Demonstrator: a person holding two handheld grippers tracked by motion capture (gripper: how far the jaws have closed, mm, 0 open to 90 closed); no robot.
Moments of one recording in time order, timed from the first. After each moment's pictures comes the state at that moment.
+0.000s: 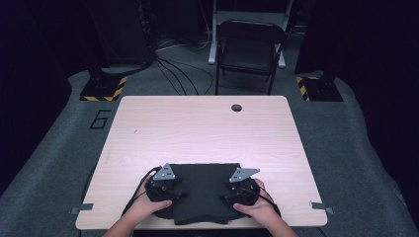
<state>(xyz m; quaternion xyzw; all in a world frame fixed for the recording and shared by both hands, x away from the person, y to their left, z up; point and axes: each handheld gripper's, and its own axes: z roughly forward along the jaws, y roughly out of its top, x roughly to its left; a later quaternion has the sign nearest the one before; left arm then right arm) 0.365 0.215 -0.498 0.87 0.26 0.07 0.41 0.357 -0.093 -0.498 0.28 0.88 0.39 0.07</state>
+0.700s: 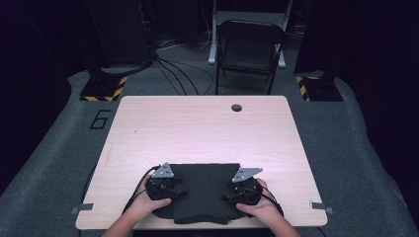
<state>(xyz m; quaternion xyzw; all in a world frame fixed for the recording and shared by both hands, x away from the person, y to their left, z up) 0.372 0.219 -0.508 0.86 0.27 0.05 0.42 0.359 -0.101 -0.499 0.28 0.88 0.39 0.06</state>
